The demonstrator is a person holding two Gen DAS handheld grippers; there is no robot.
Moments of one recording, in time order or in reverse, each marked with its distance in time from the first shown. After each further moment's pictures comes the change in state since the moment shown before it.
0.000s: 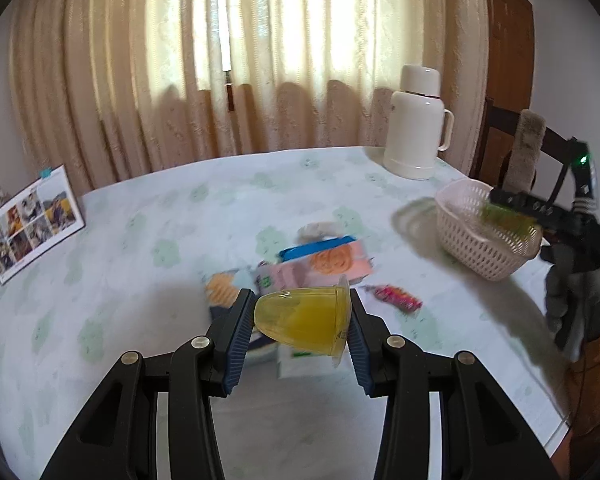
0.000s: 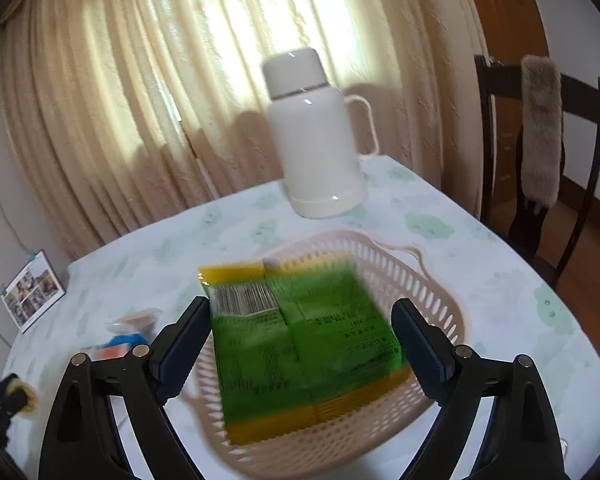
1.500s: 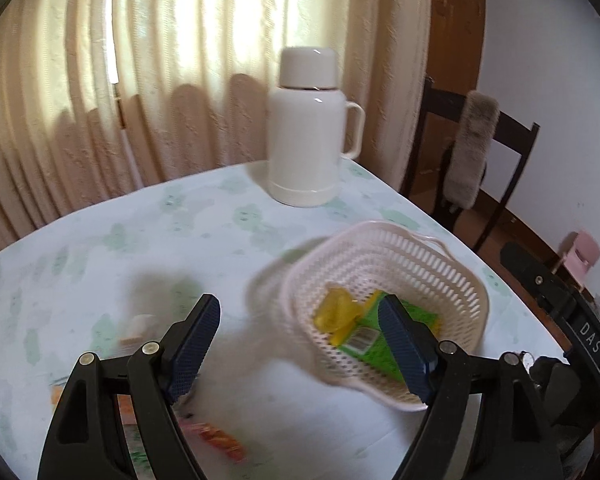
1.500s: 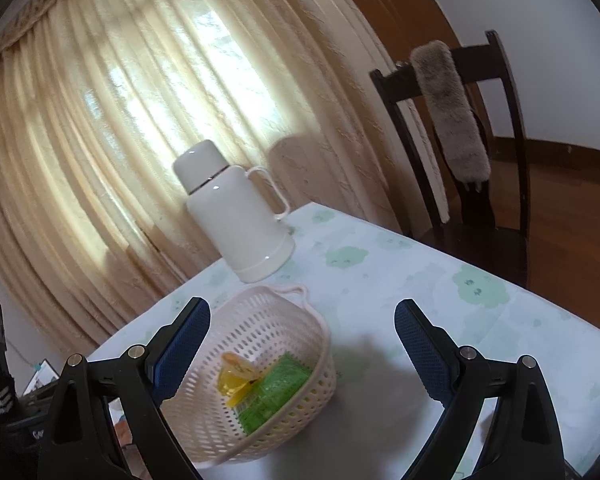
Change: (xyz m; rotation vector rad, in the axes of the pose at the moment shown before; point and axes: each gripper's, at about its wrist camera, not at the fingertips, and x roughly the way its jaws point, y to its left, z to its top) left arm 0.098 -0.142 0.096 0.087 0.042 -0.188; right arm -0.063 -0.057 -0.009 0.271 -0.239 -0.064
